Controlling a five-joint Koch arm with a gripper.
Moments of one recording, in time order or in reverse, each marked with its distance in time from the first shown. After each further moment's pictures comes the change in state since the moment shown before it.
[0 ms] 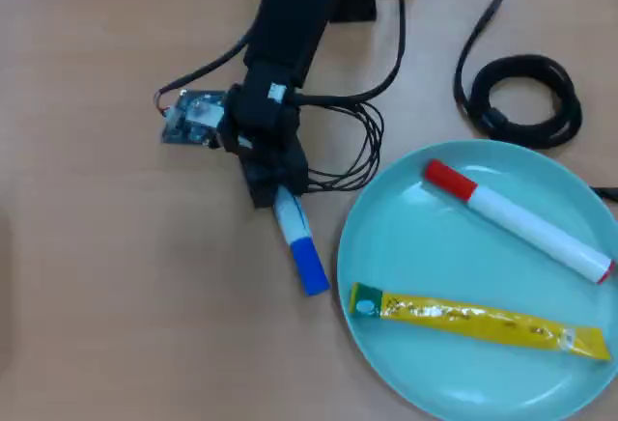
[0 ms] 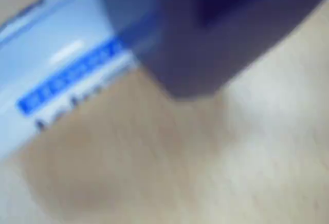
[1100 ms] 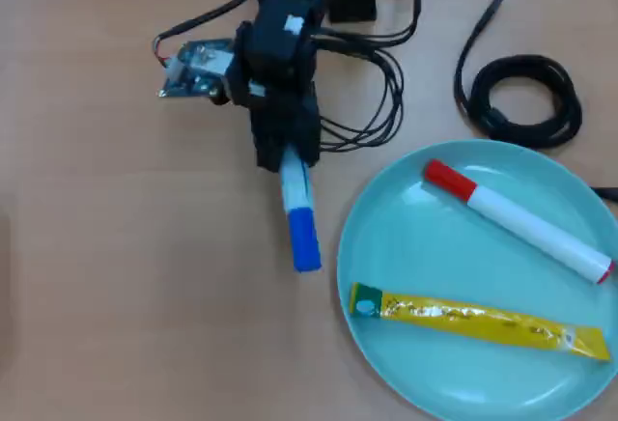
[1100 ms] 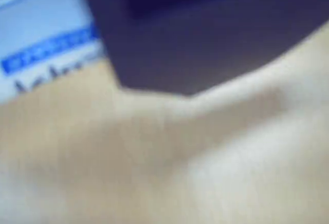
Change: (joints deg) arm -1.8 15.2 -7.2 13.1 14.6
